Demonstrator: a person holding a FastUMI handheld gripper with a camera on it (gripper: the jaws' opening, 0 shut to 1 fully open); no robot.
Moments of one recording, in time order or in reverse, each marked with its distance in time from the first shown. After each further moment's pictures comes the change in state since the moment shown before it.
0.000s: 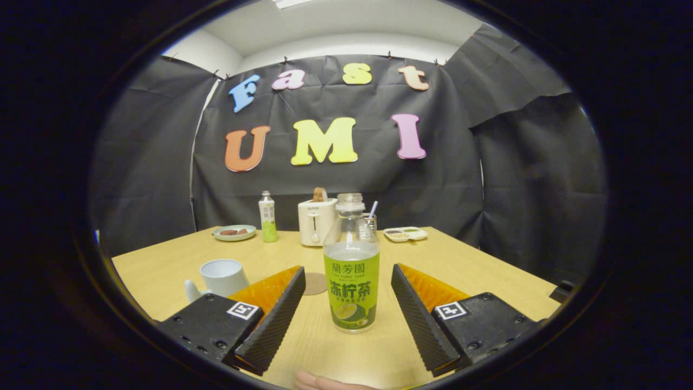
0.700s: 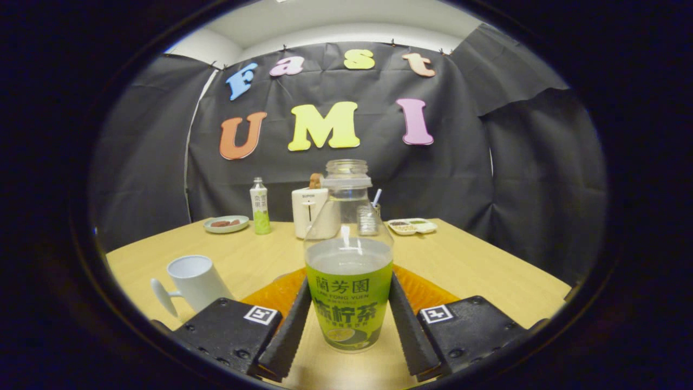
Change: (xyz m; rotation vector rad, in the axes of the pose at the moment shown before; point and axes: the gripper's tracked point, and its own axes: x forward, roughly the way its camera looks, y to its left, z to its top) arm 0.056 -0.004 -0.008 0.006 0.039 0.020
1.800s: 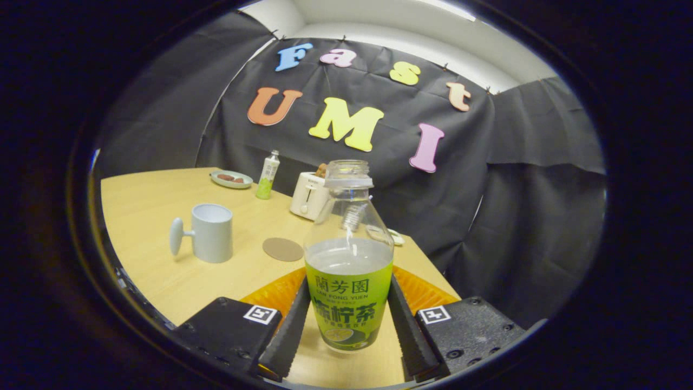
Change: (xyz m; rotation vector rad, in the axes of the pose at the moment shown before) arm -0.110 -0.032 0.015 -0.412 0.063 -0.123
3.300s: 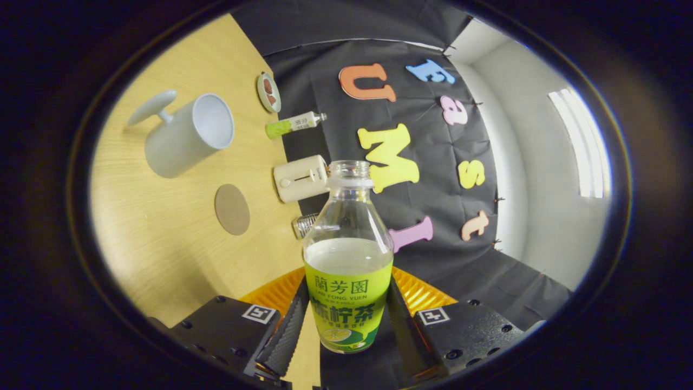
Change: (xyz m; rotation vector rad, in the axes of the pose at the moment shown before) arm 0.037 0.024 0.092 -0.929 -0.064 -0.364
